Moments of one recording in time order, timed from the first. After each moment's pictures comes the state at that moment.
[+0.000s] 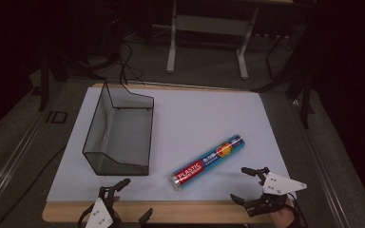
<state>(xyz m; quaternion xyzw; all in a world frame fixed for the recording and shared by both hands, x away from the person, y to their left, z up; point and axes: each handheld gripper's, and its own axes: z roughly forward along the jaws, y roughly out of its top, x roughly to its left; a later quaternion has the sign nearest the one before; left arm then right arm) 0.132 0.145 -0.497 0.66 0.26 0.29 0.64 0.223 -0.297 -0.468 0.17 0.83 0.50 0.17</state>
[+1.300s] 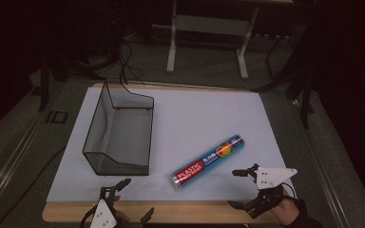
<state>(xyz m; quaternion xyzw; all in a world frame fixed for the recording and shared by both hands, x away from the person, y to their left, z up) 0.132 0.141 -0.500 0.67 0.25 0.31 0.63 0.239 -0.280 -0.444 0.10 0.88 0.46 0.06</state>
